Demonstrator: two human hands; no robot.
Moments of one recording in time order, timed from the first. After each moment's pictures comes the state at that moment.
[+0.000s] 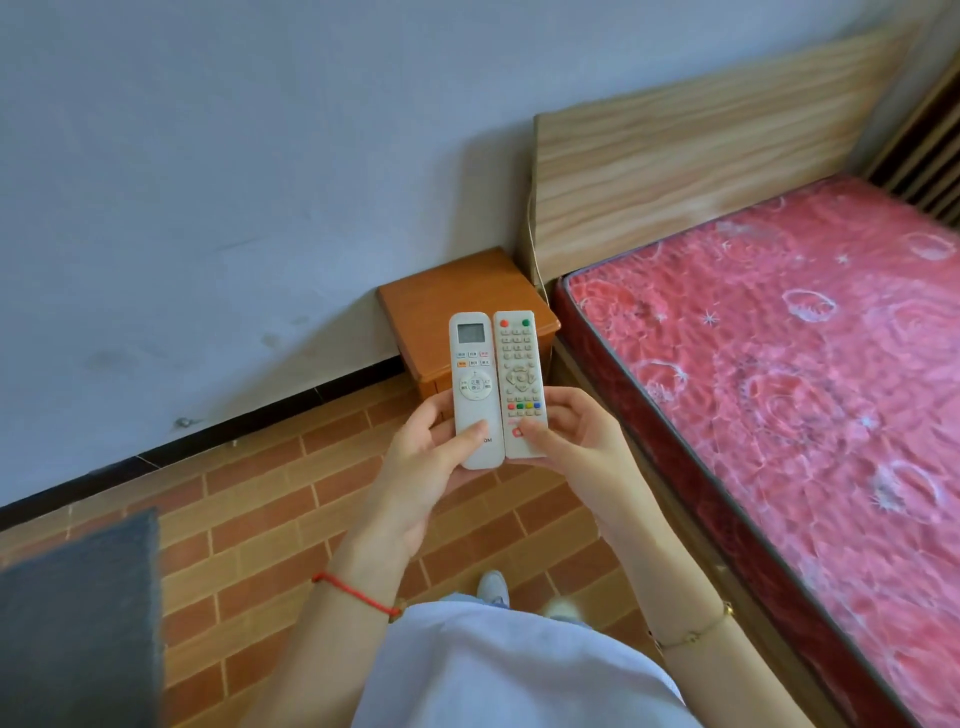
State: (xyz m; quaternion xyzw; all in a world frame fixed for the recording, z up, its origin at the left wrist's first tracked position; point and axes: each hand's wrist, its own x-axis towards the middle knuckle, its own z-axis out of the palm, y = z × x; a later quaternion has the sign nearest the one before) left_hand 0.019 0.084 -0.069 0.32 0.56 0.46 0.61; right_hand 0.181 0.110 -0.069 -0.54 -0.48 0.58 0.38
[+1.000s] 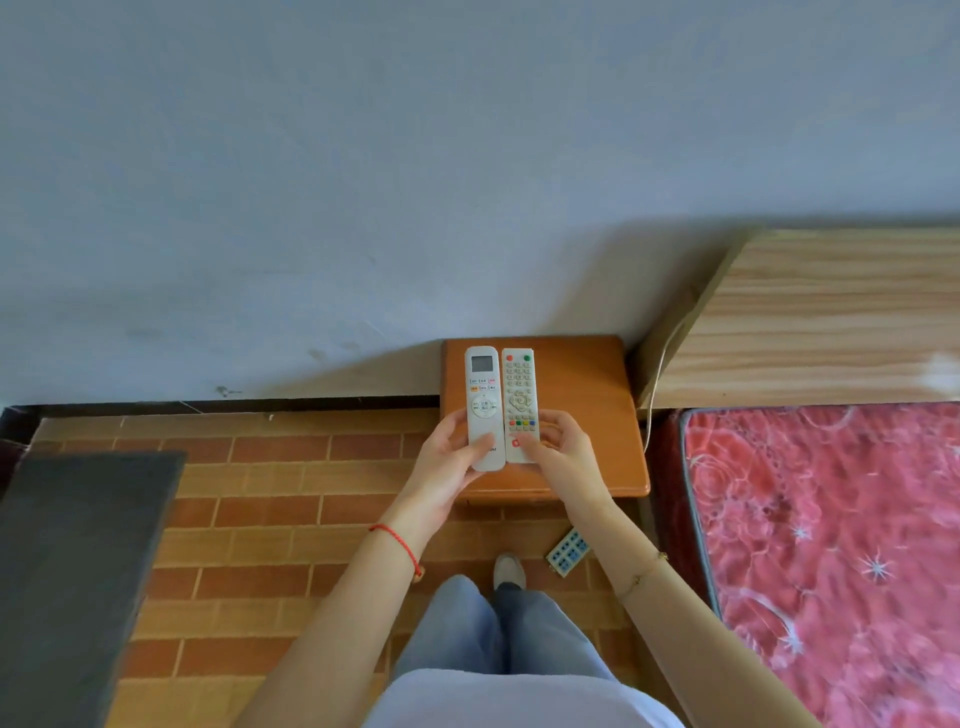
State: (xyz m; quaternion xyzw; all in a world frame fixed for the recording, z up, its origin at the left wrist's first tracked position) left_hand -0.065 0.520 -0.187 0.09 0.64 0.52 0.56; right_hand 0.060 0.599 -0.190 -0.54 -0.53 0.63 0.16
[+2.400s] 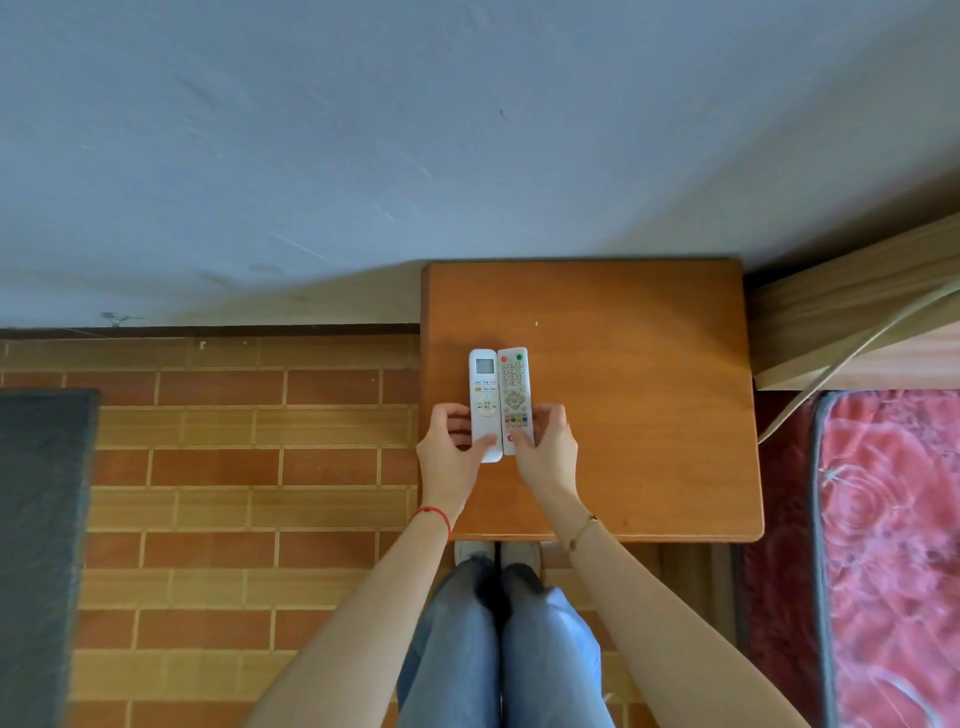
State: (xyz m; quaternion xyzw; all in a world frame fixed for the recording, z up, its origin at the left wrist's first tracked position) left_hand -0.141 0.644 -0.562 0.13 0.82 0.37 0.41; right_hand -0.043 0.715 -0.561 -0.65 -0.56 0.51 0.04
